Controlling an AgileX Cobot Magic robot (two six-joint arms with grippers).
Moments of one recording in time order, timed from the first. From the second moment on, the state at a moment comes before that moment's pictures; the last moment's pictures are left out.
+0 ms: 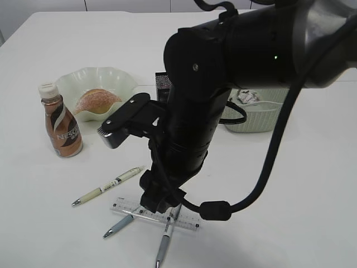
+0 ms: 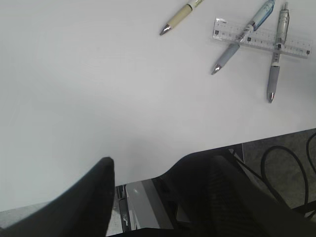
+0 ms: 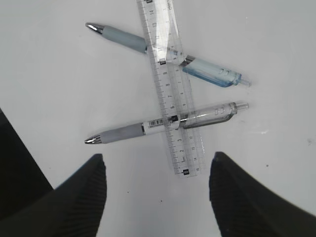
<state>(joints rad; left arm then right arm) -0.17 1.03 -0.94 -0.20 1.23 -0.09 0.77 1.87 -1.41 0.10 0.97 -0.35</state>
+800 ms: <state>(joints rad) -0.17 1.03 -0.94 -0.20 1.23 -0.09 0.77 2.04 -1.44 0.11 0.92 -0.41</state>
